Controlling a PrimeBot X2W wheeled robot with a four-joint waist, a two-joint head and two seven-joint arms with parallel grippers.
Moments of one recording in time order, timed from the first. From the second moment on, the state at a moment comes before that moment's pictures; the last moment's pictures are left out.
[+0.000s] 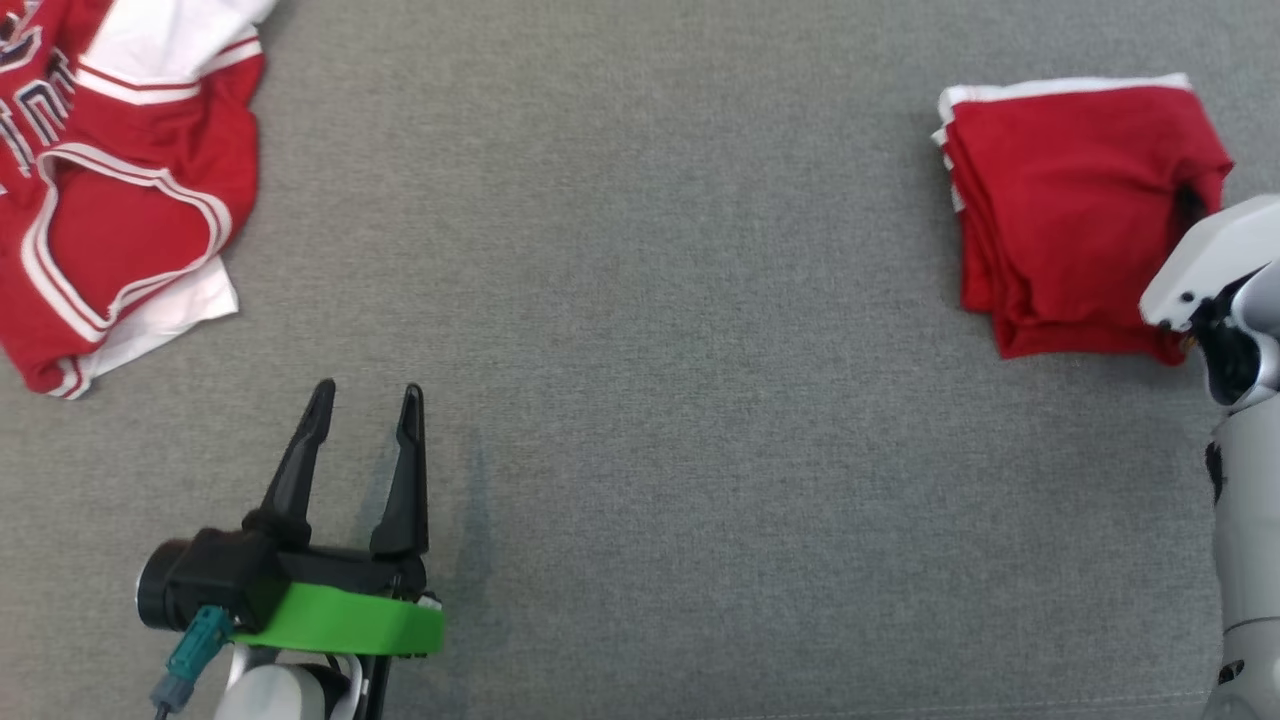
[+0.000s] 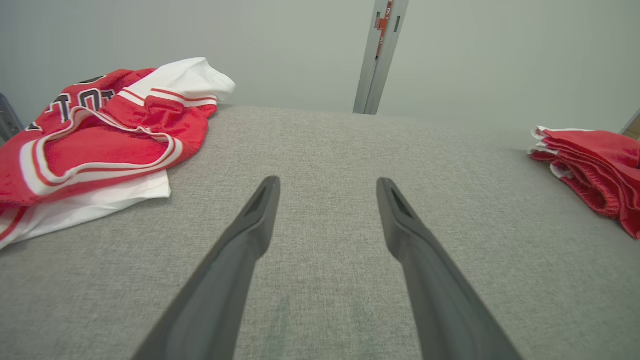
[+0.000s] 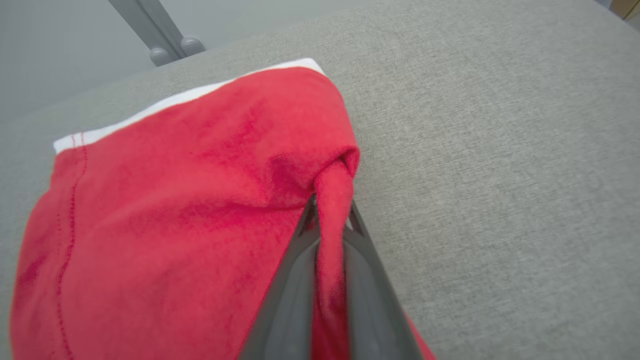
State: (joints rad) left arm -0.06 0.06 -0.11 0.04 -0.24 -0.13 -0.26; right arm -0.70 -0.18 -0.36 0.62 0.12 0.13 0.30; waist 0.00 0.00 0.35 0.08
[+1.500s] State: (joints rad) left arm -0.02 0.07 -0.05 -0.01 -0.27 -0.13 -0.26; right arm -0.61 -0.31 -0.38 0.26 -0.13 0.13 -0.02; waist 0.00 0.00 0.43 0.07
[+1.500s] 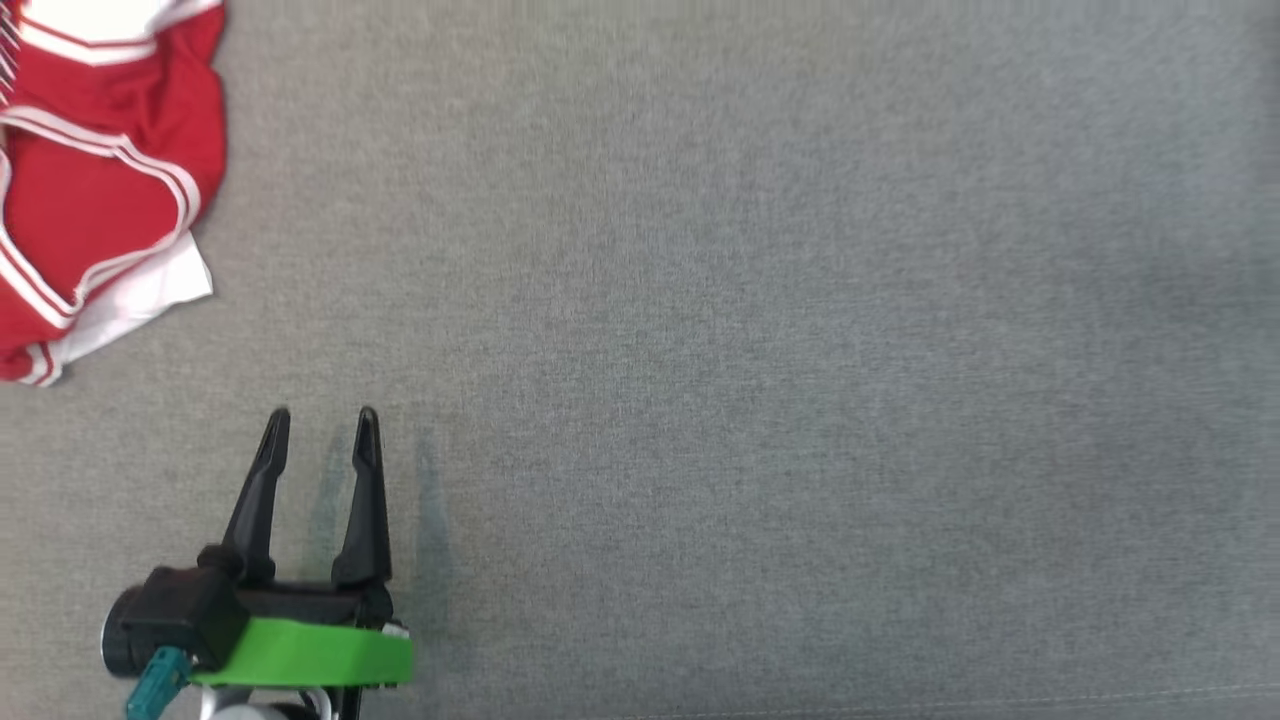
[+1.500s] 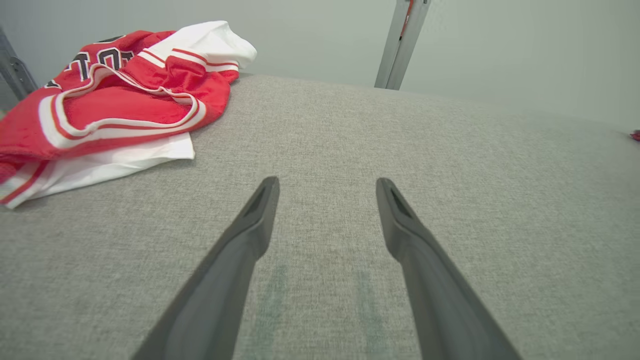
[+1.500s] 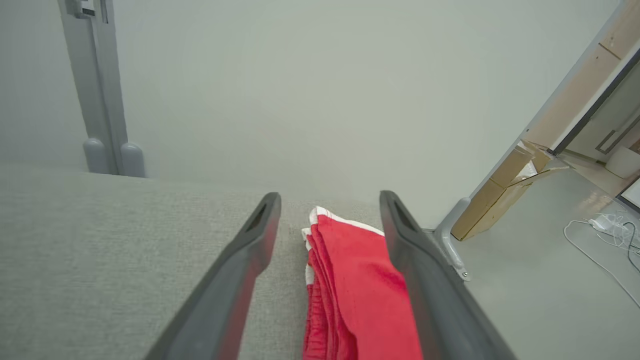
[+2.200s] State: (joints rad) left arm 0.17 0.05 0.00 0.07 -0.24 -0.12 -0.26; right arm 0.01 -0.05 -0.19 0.17 -0.02 0.13 -0.26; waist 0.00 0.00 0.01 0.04
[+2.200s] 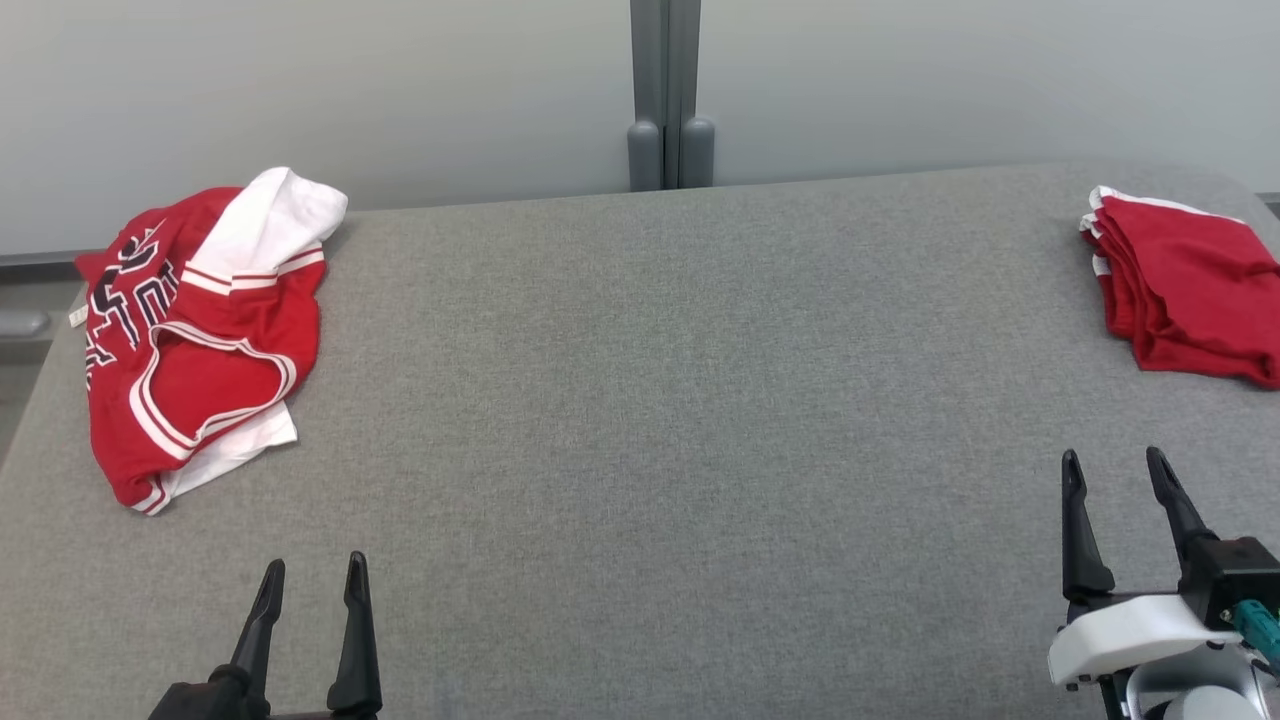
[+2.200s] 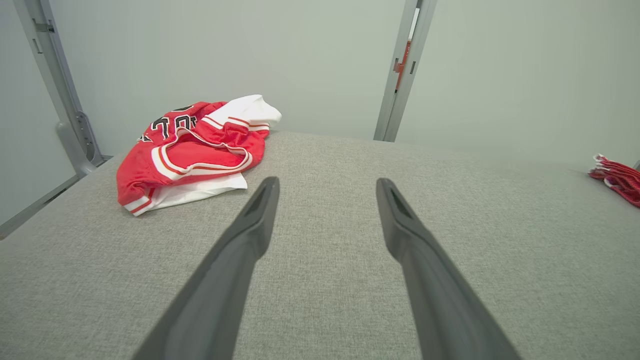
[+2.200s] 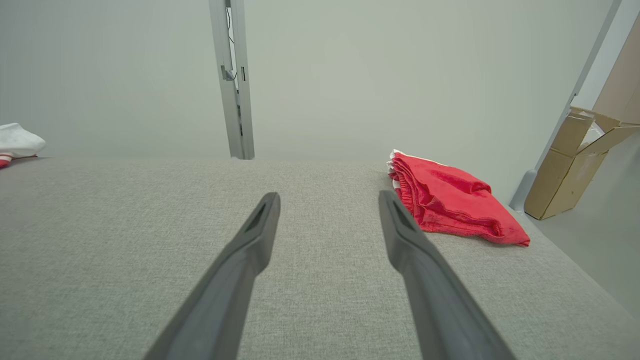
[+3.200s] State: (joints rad) left arm 0.18 0.05 -0.01 0.10 -0.22 -0.12 -0.26; right arm 0.10 -0.05 -0.04 0.21 0.09 0.13 -0.26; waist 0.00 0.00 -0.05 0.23
